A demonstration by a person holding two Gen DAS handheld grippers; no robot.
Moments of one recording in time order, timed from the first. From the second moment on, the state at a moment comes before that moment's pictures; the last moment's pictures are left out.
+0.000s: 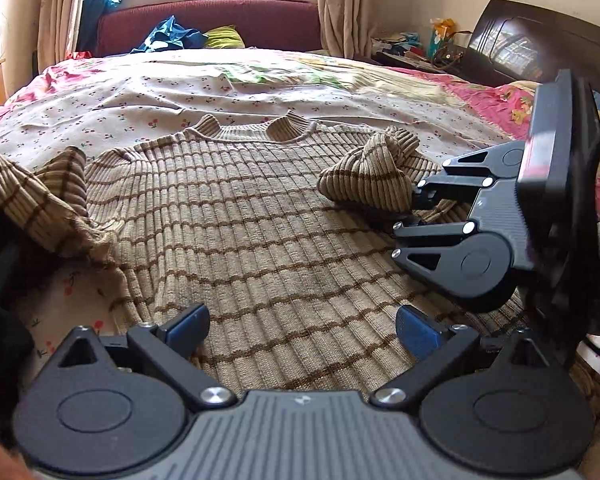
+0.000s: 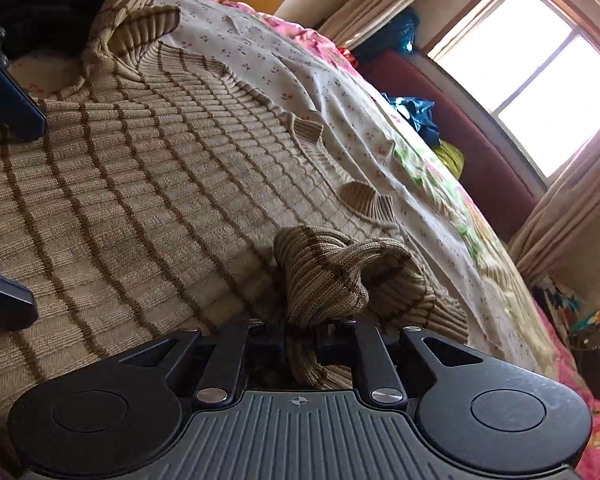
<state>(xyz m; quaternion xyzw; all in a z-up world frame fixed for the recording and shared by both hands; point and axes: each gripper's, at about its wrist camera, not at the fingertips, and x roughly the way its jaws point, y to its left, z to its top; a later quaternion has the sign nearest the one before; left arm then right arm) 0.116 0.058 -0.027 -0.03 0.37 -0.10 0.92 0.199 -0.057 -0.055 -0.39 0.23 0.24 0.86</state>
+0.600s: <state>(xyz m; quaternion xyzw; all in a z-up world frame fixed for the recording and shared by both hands) 0.117 0.053 -0.031 -0.03 0.36 -0.11 0.93 0.321 -0.137 -0.002 0.22 0.40 0.08 0.88</state>
